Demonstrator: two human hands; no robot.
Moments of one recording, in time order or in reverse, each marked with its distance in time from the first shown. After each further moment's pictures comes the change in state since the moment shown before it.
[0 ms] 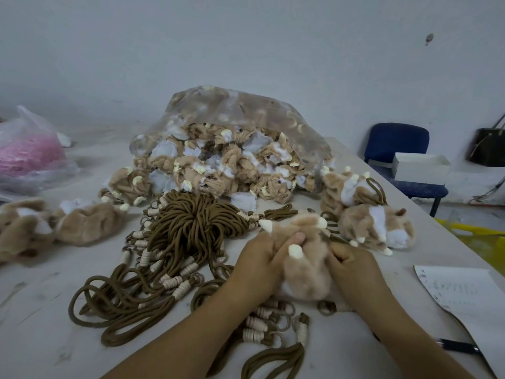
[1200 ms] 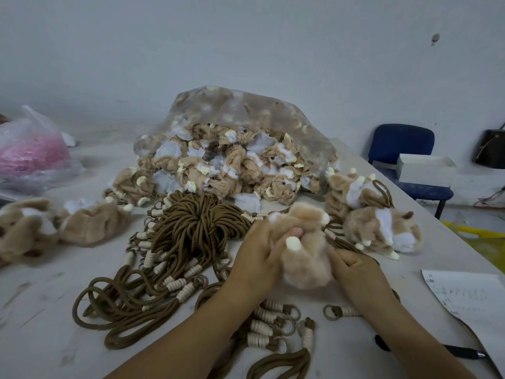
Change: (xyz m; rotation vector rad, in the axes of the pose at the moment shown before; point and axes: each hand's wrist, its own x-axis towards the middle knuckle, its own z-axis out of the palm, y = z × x) left_hand -0.002 0.009 -0.009 -0.006 0.121 0.035; right_hand -0.003 -0.003 0.003 0.236 -0.057 0.170
